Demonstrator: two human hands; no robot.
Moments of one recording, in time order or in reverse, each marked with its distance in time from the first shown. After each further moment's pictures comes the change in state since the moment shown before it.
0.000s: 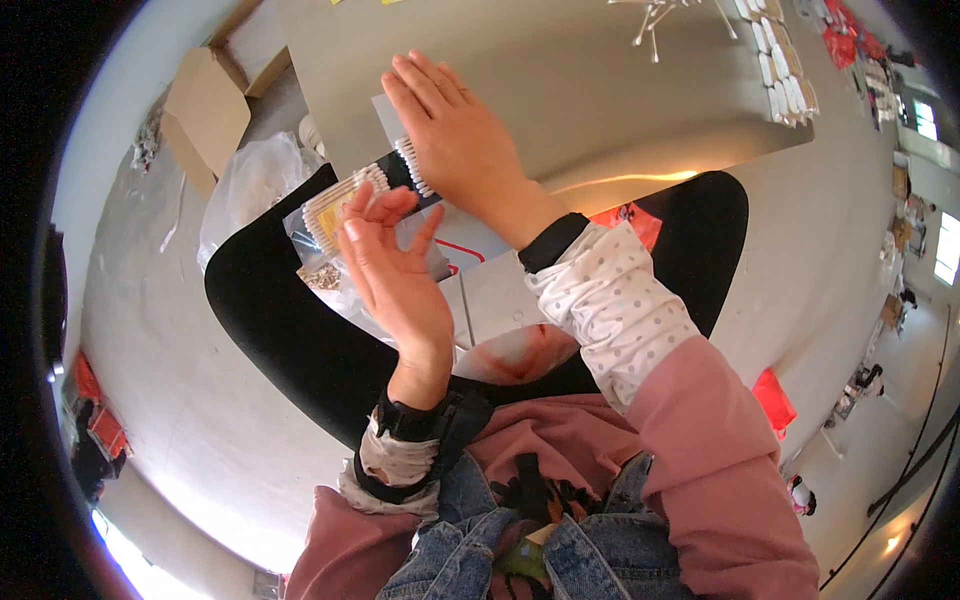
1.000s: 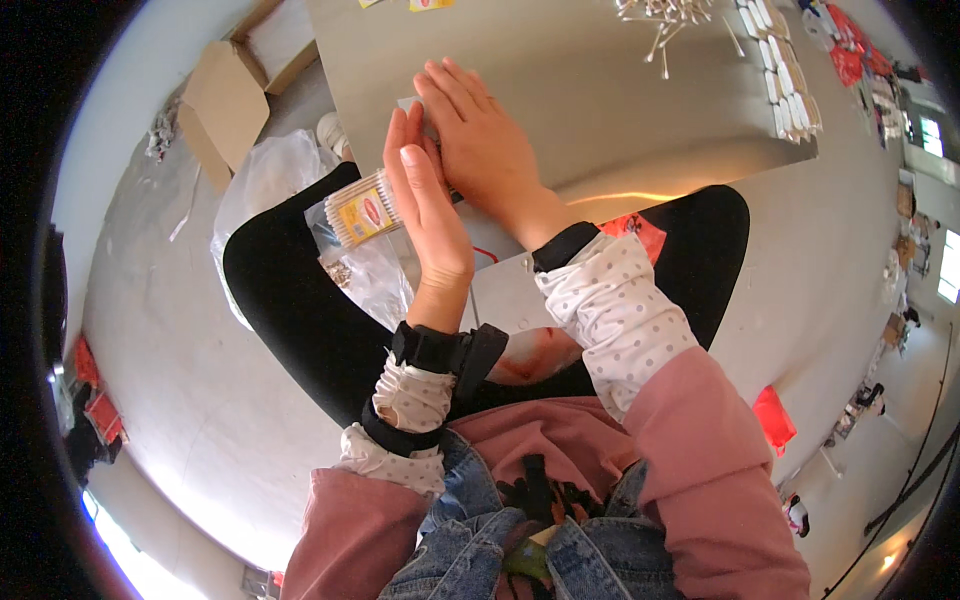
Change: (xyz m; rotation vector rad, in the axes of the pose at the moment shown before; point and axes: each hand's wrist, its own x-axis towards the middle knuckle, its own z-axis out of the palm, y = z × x) left_hand 0.043 -0.027 0.024 0.072 -0.218 0.174; right_hand -0.003 0.001 0.002 0.082 0.030 0.055
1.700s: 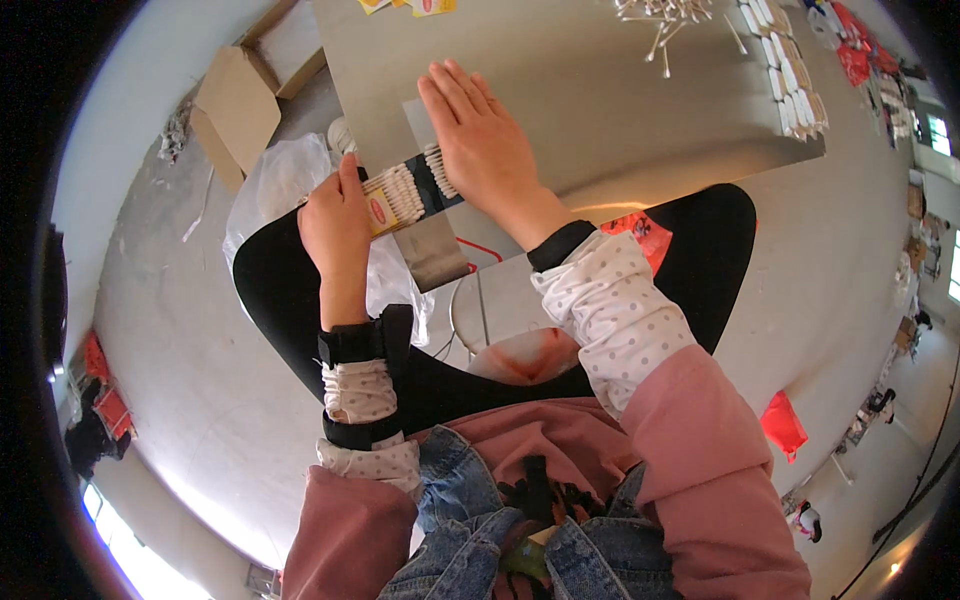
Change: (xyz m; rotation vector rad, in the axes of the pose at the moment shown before) left_hand 0.047 0.020 -0.103 1.328 0.043 -0.042; right_hand 0.002 -0.009 -0.001 -0.066 -0.030 0.029
